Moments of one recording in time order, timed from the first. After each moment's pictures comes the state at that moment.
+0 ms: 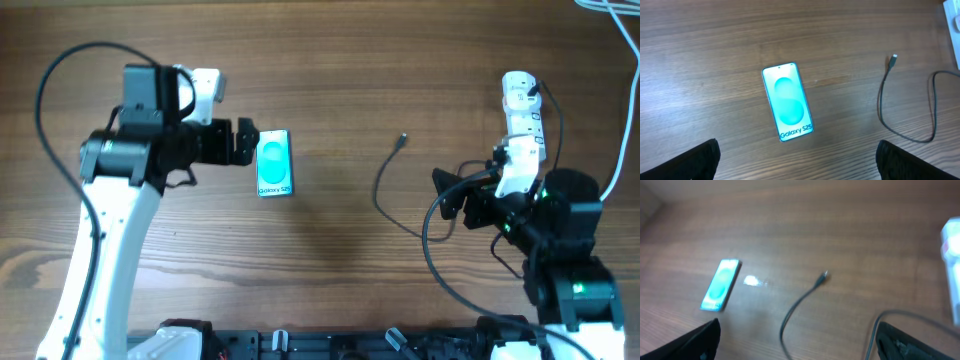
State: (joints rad) left arm -0.10 1.36 1.32 -0.98 0.27 -0.02; right arm 0.02 0.75 0.75 -0.61 -0.36 0.08
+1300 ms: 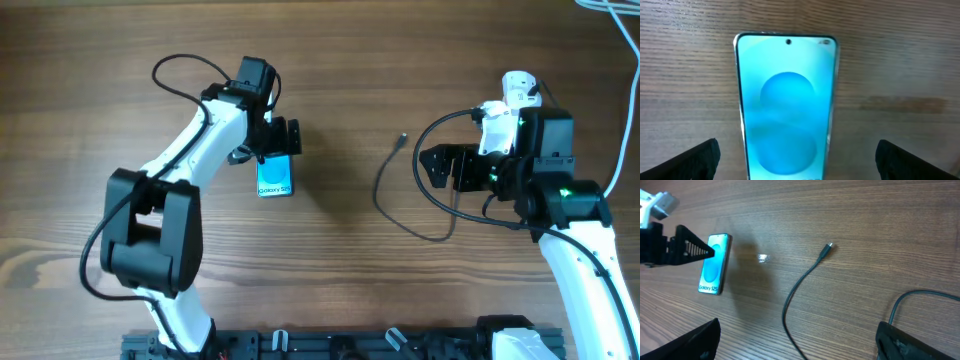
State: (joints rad) left arm -0.28 1.93 1.37 -0.83 0.09 -0.38; right arm 0.02 1.16 0.93 -0.70 -0.40 0.08
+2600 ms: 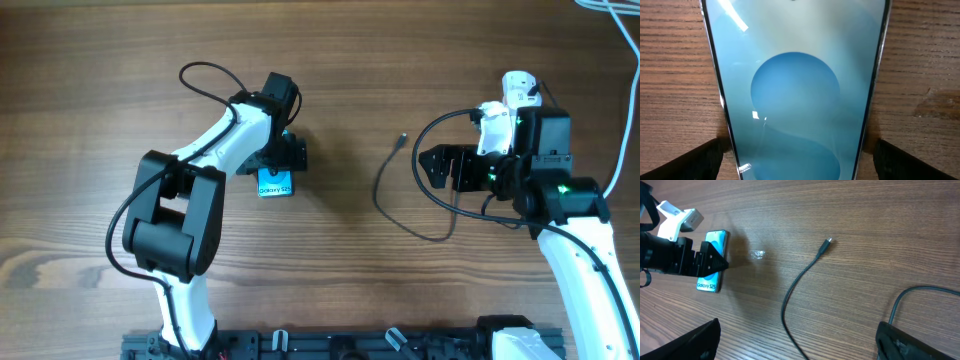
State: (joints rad) left arm -0.35 2.04 1.37 -0.86 -0.03 -0.40; right arm 0.02 1.17 0.93 -0.70 -0.40 0.08
